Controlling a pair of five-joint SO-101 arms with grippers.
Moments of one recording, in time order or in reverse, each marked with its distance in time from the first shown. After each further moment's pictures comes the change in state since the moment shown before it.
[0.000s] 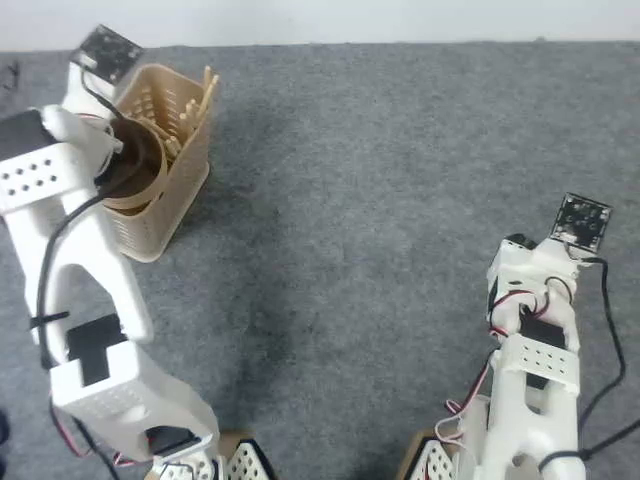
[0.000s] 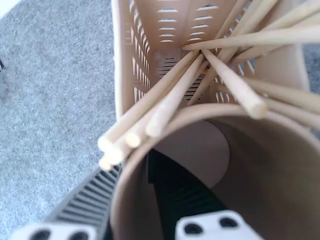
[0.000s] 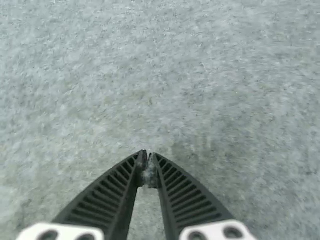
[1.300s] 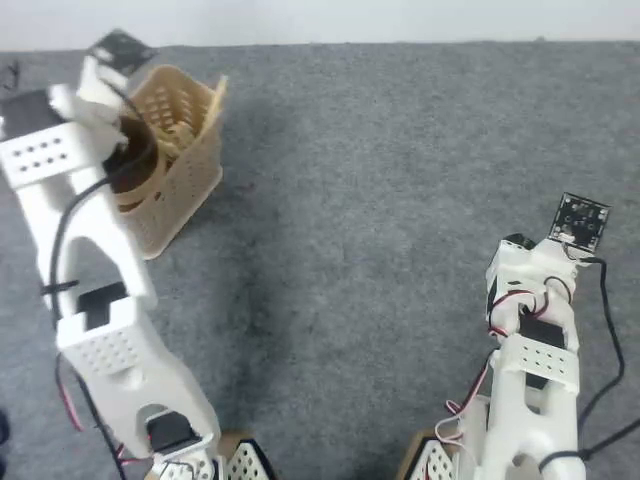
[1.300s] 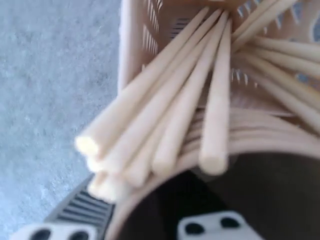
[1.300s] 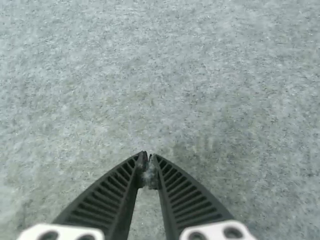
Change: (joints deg) left arm 3.5 15.1 -23.5 10.0 -4.7; right arm -0.8 0.0 0.0 0.0 0.3
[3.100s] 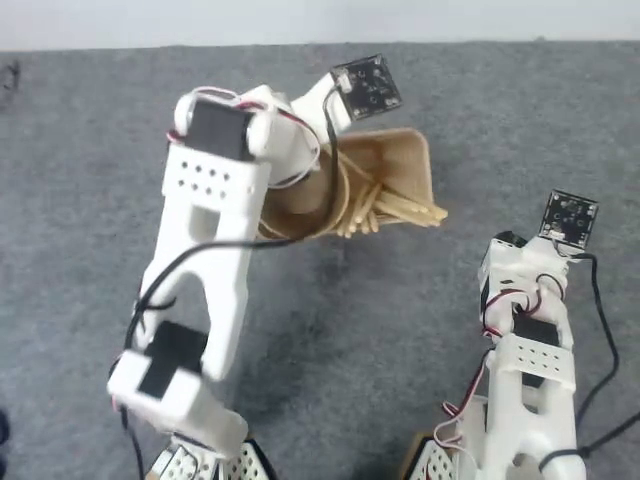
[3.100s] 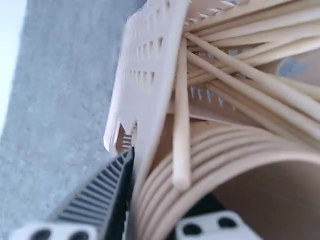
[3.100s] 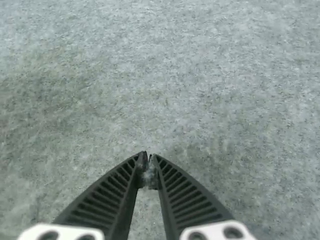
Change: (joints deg) left arm 37.1 -25.1 14.3 0.6 5.3; right arm -2.1 0.0 0.0 0.0 0.0
